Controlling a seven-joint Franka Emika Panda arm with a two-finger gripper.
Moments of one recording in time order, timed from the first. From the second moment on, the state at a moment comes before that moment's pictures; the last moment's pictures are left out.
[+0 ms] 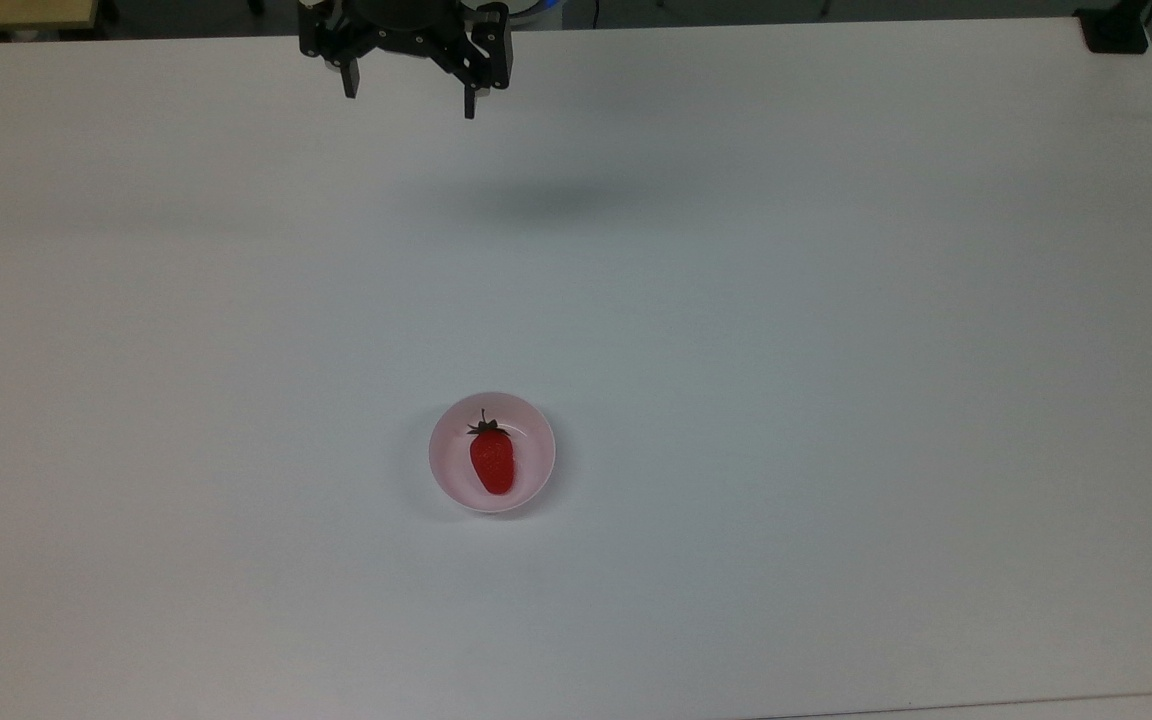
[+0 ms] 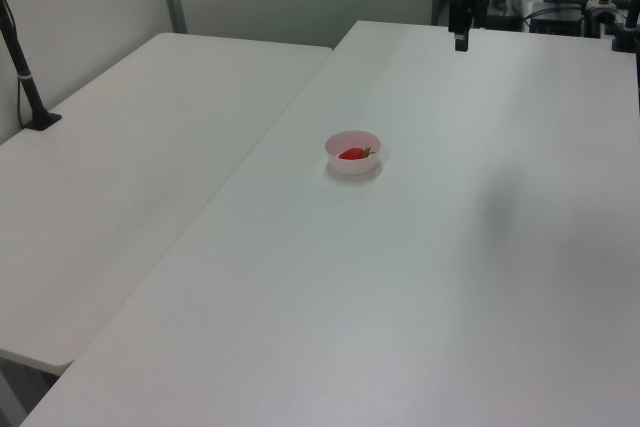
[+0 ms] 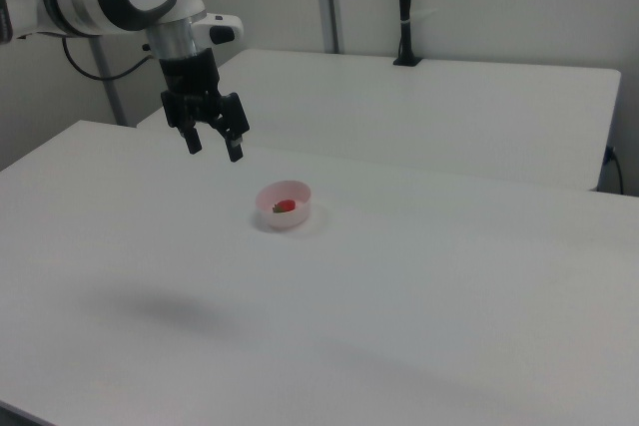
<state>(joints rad) -0.03 0.07 0.05 -1.63 -0.11 1.66 0.12</state>
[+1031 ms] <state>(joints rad) -0.04 0.12 0.05 -1.60 -0.11 1.74 0.12</state>
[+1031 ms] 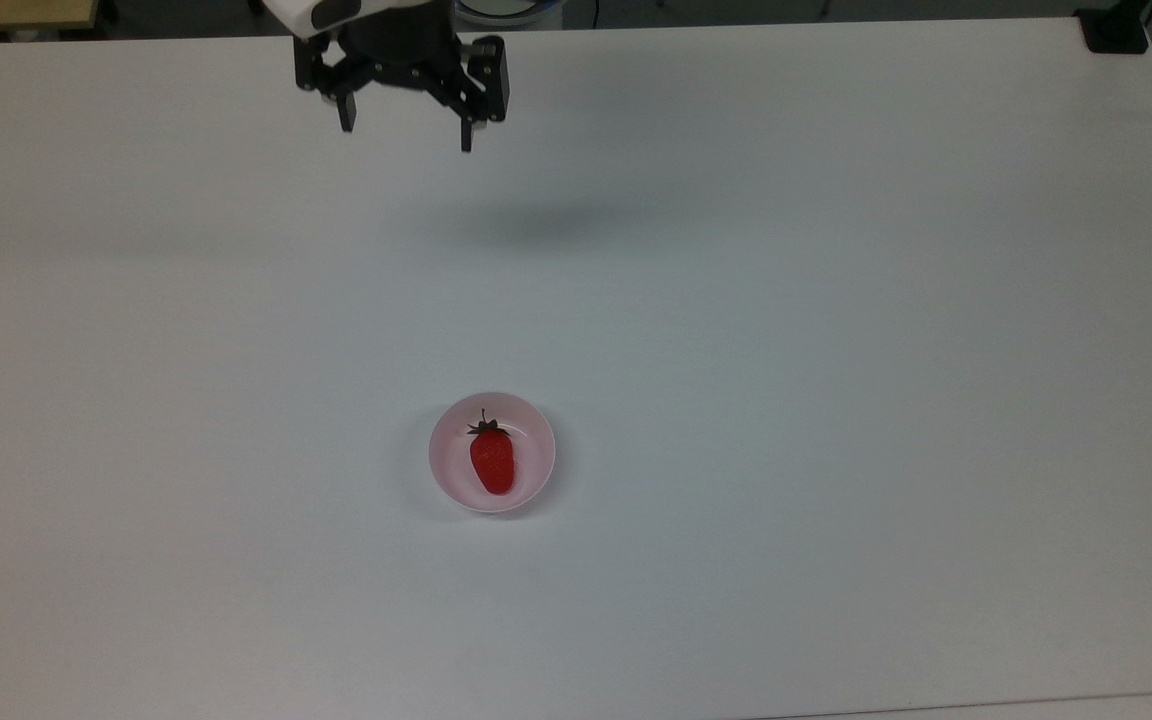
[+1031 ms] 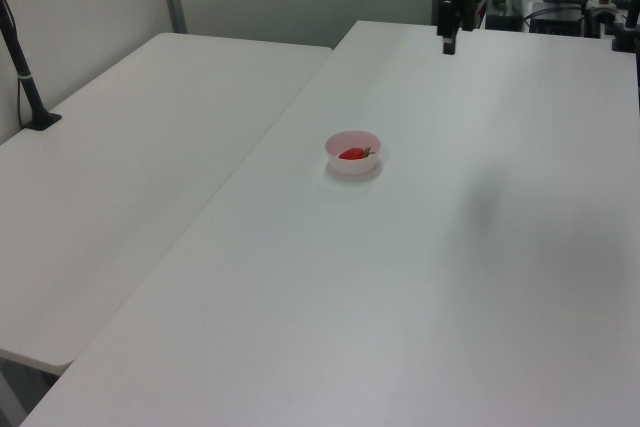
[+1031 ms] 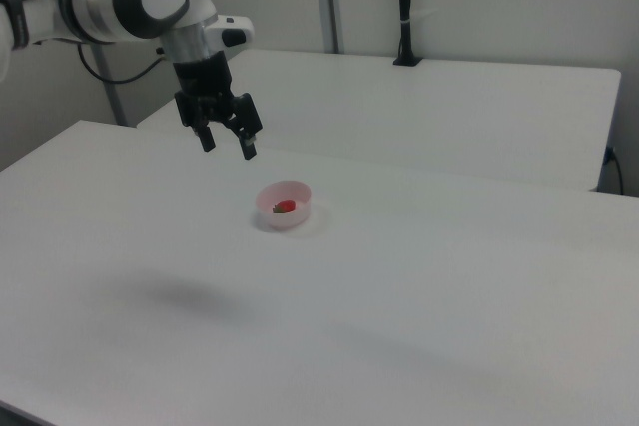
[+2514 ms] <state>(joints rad) 0.00 0.56 0.06 -1.50 -0.11 2.33 0.29</state>
